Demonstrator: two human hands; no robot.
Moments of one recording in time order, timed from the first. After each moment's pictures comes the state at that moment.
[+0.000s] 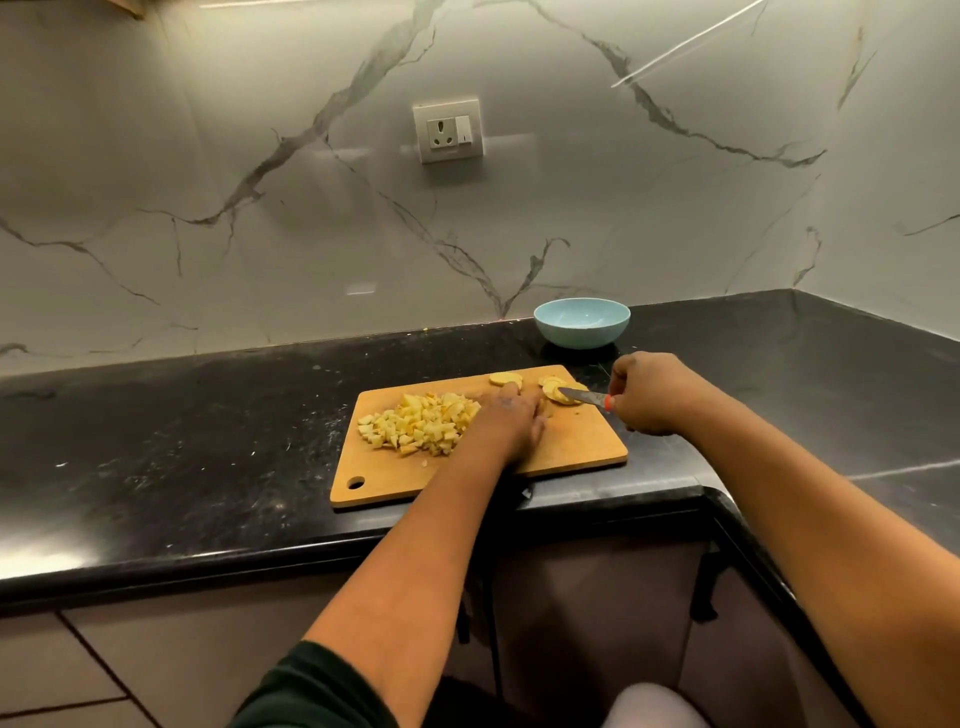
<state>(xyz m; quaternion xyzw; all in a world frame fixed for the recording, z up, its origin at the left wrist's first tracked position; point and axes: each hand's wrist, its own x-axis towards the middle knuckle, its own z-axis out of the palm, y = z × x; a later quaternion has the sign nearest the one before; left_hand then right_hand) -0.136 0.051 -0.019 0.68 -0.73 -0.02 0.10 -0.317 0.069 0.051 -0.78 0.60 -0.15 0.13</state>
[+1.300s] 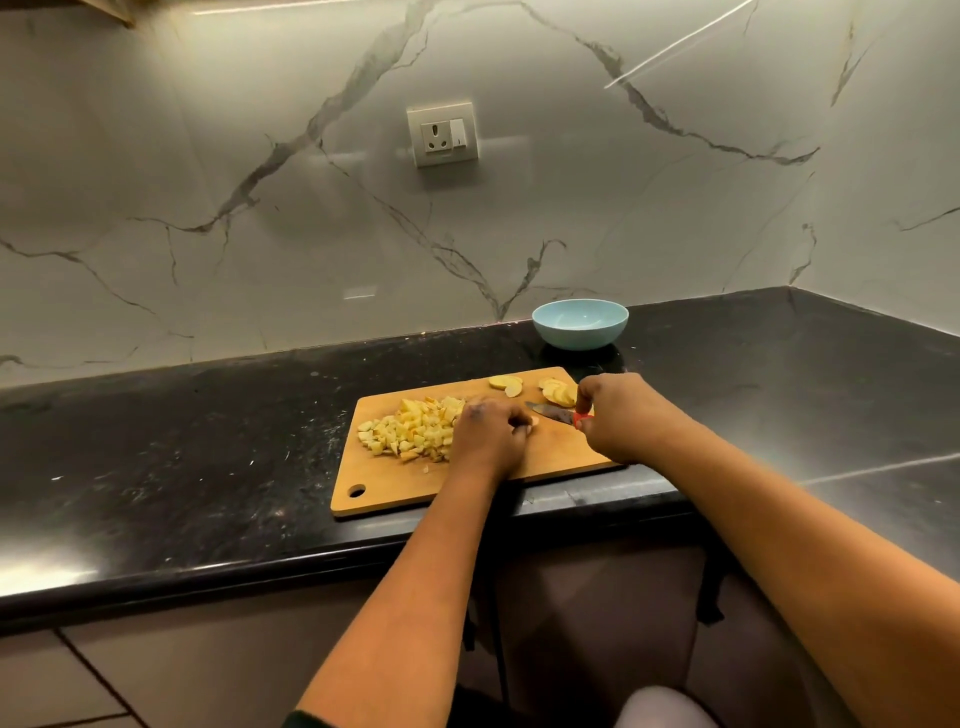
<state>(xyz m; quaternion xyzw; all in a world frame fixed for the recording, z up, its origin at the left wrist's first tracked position) -0.123 0.062 -0.040 0.68 -0.65 0.00 0.33 -0.290 0.087 0.040 -0.80 0.58 -0.12 0.12</state>
